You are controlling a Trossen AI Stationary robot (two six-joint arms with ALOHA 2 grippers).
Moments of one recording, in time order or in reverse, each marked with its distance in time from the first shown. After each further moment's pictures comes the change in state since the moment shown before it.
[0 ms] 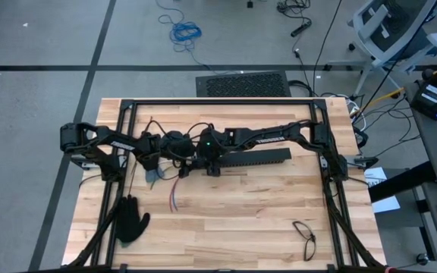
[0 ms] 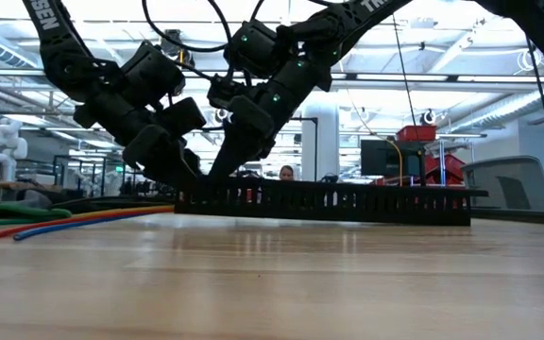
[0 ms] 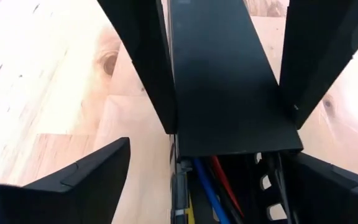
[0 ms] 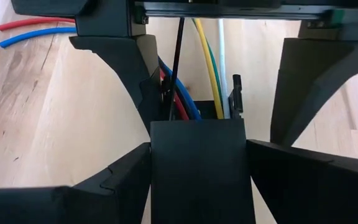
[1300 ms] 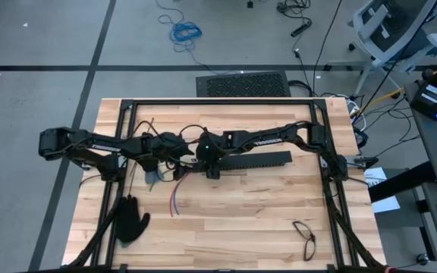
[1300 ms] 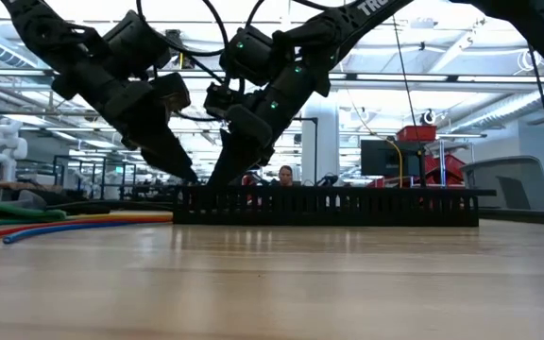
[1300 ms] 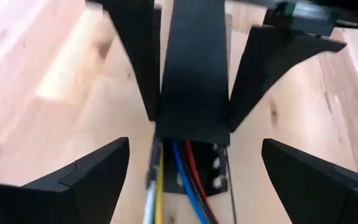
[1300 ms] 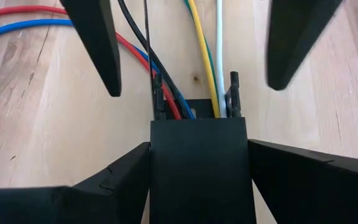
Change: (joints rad) left arm -0.066 -0.234 0.004 -0.277 -0.041 -0.199; right arm 0.000 0.041 -0.001 -0.034 0.023 0.013
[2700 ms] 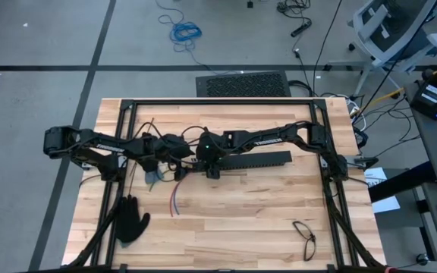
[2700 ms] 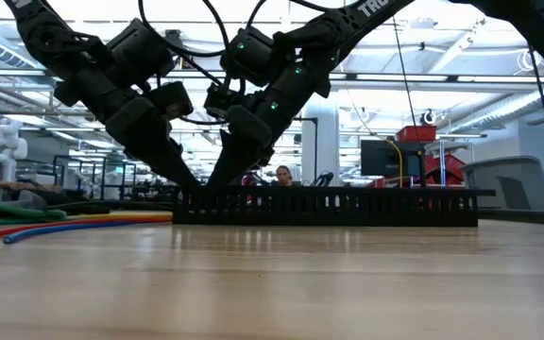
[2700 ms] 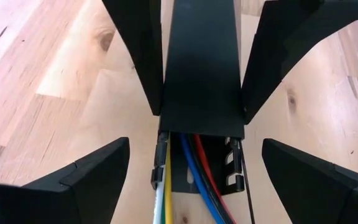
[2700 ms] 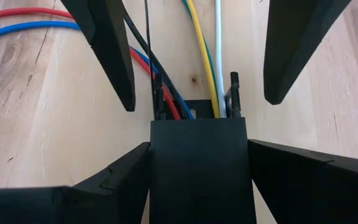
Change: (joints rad) left arm -0.008 0.063 -0.002 0.027 -0.033 0.042; right arm -0.002 0.000 -0.001 0.017 -0.001 0.000
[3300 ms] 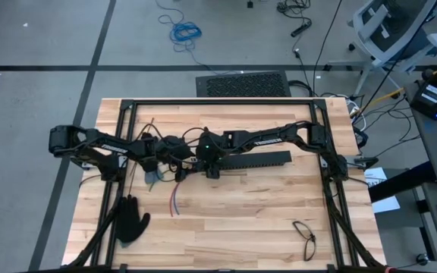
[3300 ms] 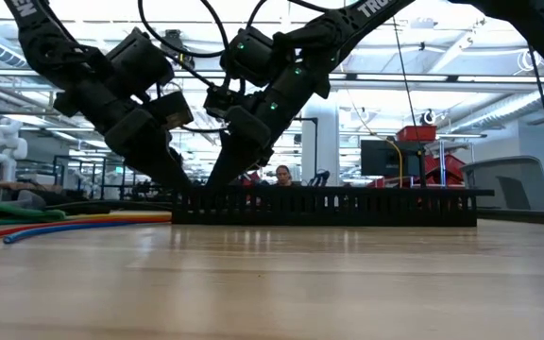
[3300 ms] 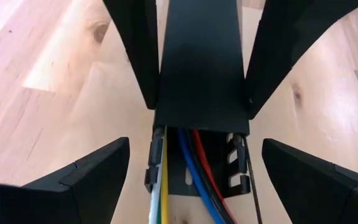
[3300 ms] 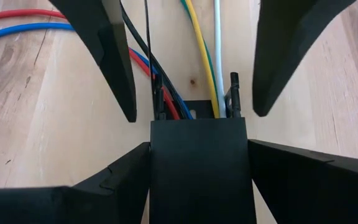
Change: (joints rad) left arm 0.000 0.053 -0.037 0.102 0.012 -0.002; right arm 0.000 0.000 0.000 0.009 0.001 0.000
